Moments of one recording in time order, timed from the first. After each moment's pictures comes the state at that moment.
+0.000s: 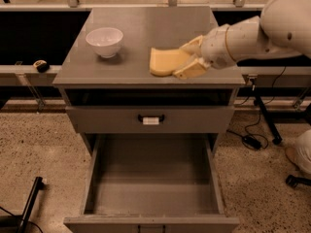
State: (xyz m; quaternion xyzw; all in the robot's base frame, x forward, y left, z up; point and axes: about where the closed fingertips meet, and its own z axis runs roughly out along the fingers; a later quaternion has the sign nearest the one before) arm 0.637 -0.083 0.907 -0.59 0.65 0.11 0.46
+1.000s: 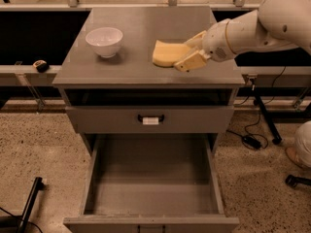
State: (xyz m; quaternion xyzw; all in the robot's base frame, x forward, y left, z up) arm 0.667 -0.096 0.908 -0.54 0.70 0.12 0.45
